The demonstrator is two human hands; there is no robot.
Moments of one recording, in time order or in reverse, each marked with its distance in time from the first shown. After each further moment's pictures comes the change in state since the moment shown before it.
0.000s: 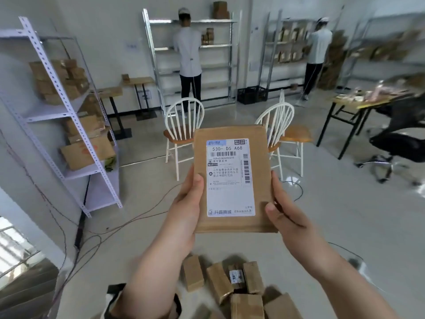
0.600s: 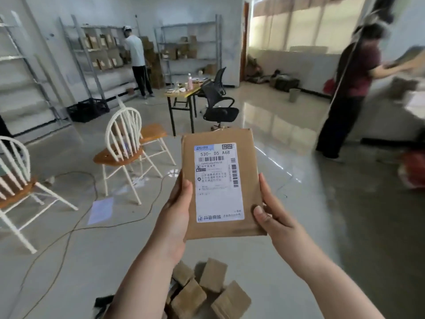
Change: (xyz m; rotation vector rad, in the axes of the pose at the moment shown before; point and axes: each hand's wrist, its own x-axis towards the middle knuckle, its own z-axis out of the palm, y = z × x) left_hand -0.065 -0.040 0.107 0.161 -0.791 -0.217; right_hand -0.177 -0.015 -0.026 0.037 0.778 0.164
